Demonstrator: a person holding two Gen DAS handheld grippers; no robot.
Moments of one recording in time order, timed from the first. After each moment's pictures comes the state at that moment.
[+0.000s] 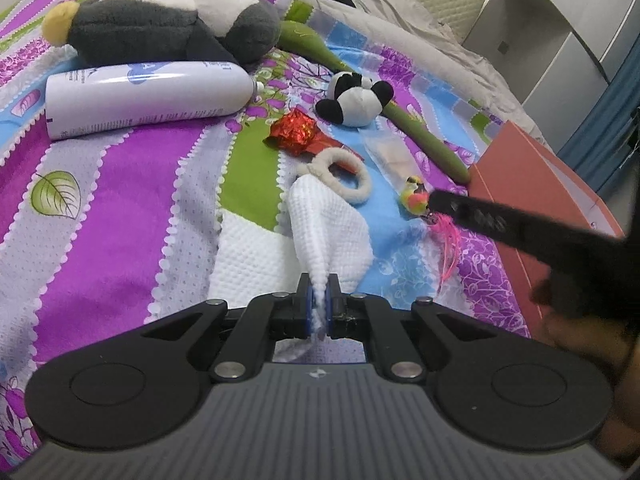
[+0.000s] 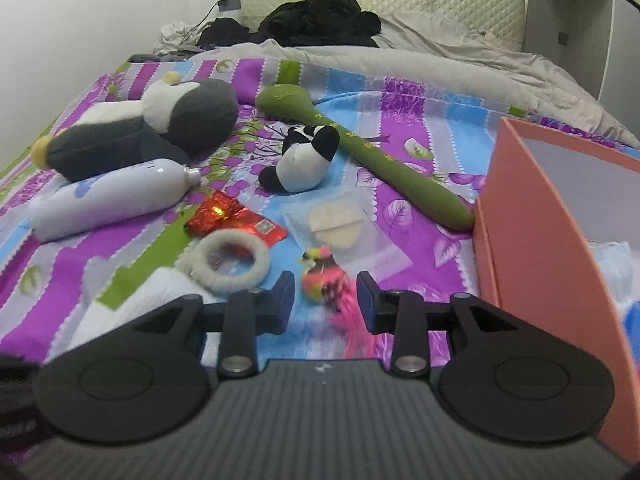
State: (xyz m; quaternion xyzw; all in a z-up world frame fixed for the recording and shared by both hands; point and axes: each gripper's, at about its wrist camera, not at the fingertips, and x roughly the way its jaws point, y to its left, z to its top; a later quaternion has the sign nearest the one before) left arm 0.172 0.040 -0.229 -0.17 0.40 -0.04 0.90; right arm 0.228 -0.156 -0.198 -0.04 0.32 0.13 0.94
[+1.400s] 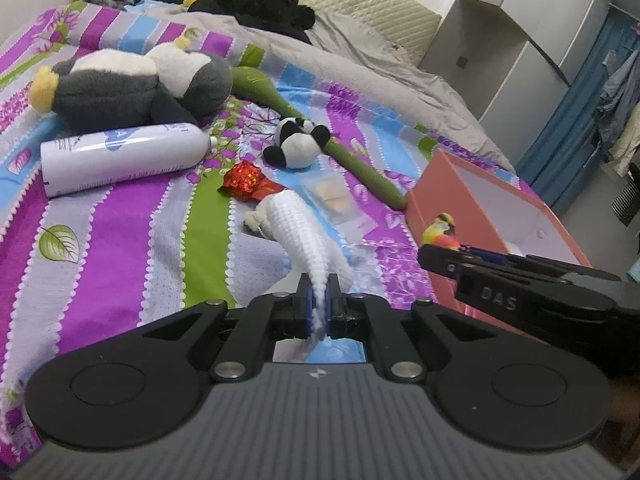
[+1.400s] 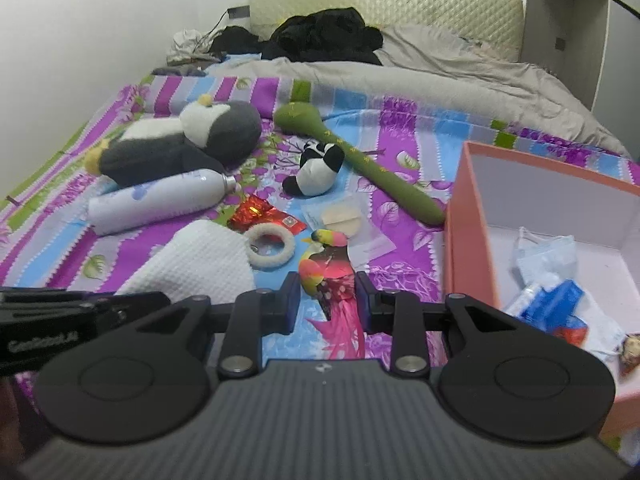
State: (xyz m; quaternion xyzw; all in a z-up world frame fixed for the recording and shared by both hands) left arm 0.131 0.023 -0.159 -0.16 0.35 -0.08 0.92; right arm 0.140 -0.176 -0.130 -0.03 0.32 0.14 0.94
